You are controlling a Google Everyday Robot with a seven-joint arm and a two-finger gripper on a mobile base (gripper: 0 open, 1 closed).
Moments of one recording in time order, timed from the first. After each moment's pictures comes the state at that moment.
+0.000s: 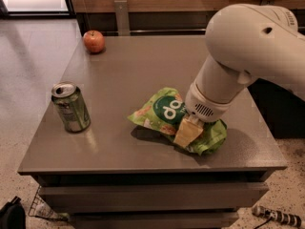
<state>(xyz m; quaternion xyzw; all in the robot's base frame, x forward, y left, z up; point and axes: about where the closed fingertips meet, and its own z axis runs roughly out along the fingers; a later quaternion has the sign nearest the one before) 0.451 -0.089 0.825 -0.53 0.84 0.07 0.11</state>
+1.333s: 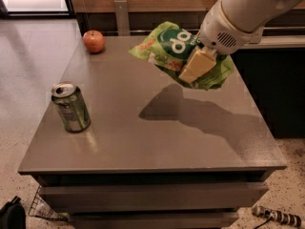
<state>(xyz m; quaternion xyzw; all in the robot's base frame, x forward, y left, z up) 0.543 -0.097 0.950 -0.59 0.76 0.05 0.26</state>
